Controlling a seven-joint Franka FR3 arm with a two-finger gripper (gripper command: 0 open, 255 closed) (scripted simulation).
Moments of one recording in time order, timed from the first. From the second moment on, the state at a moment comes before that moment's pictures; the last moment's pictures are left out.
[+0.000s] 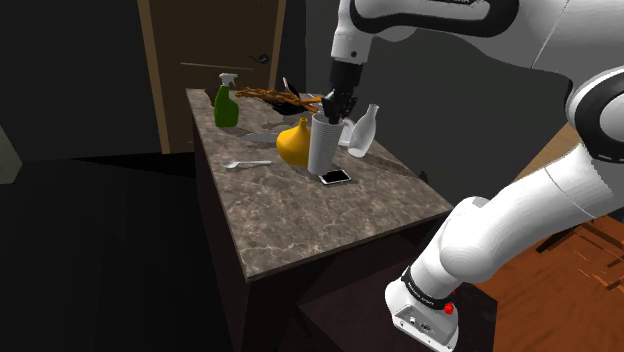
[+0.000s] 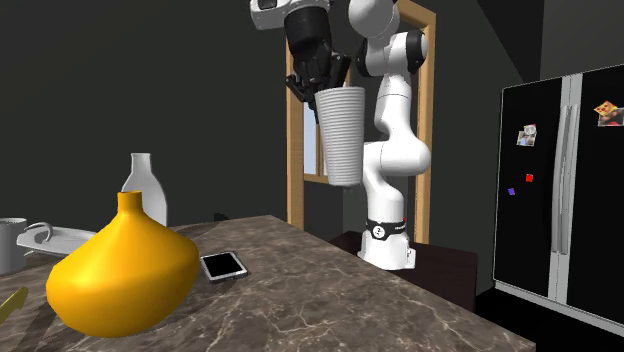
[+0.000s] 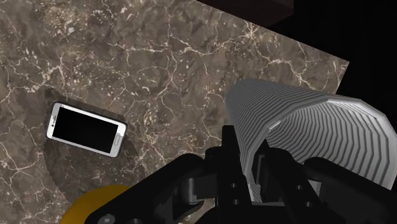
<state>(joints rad) 0.01 -0.32 -0.03 -2.03 0.11 1.53 0.05</state>
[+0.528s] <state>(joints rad) 0.01 -0.31 -0.03 -1.91 0.11 1.42 0.06</state>
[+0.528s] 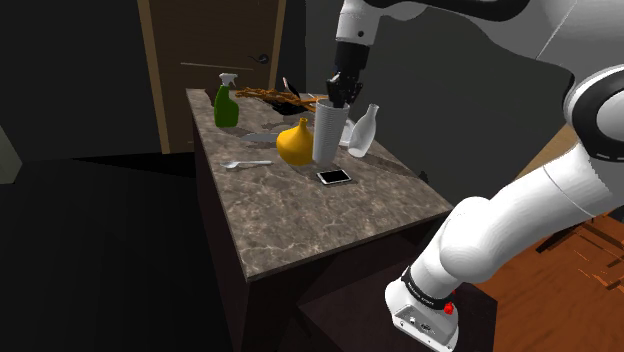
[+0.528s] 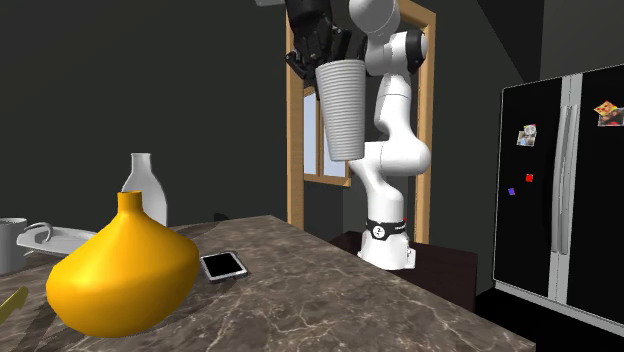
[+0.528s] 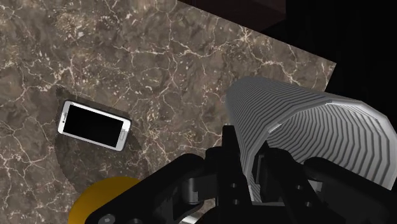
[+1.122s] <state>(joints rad) 0.01 -0.27 -0.04 -1.75 0.11 1.30 0.07</state>
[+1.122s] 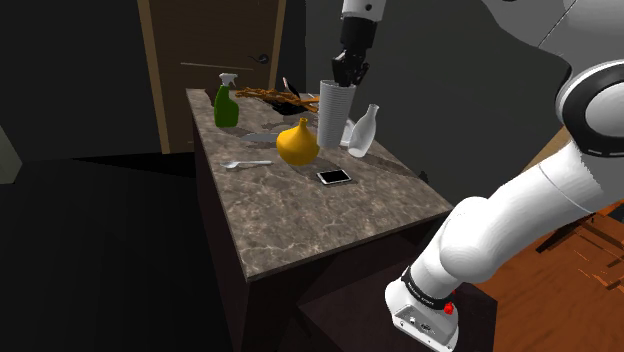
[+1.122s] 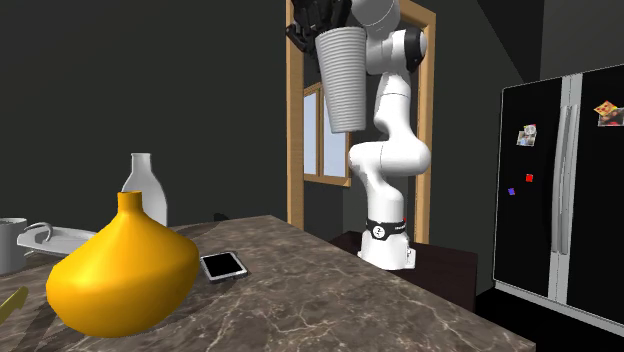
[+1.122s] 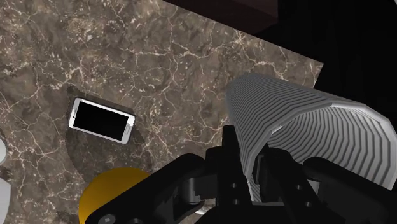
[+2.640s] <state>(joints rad) -0.13 -0.20 -0.28 -1.55 -0.01 1.15 -0.32</state>
